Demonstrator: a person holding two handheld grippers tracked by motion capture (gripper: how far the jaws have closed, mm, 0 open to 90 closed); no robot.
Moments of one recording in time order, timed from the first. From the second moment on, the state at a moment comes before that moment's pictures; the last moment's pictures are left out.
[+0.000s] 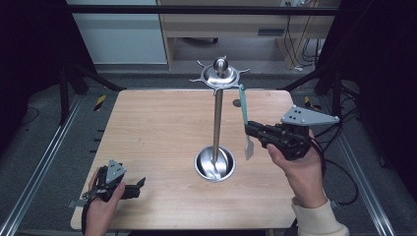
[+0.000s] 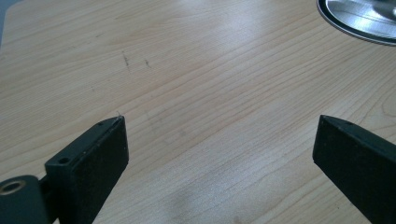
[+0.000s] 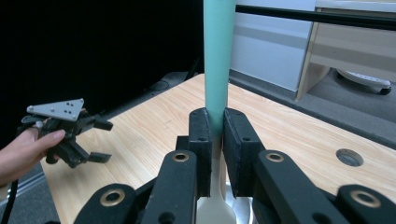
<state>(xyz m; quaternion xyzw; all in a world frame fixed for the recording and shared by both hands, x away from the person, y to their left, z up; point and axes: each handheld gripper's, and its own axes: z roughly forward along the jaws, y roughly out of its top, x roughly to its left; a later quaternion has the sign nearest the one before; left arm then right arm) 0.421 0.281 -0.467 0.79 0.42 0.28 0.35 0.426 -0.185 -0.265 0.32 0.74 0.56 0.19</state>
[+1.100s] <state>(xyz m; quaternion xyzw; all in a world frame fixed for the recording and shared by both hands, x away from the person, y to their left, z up) 0.421 0.282 -0.467 0.78 0.43 0.28 0.36 0.433 -0.168 -0.283 0.33 0.71 0.59 0.21</state>
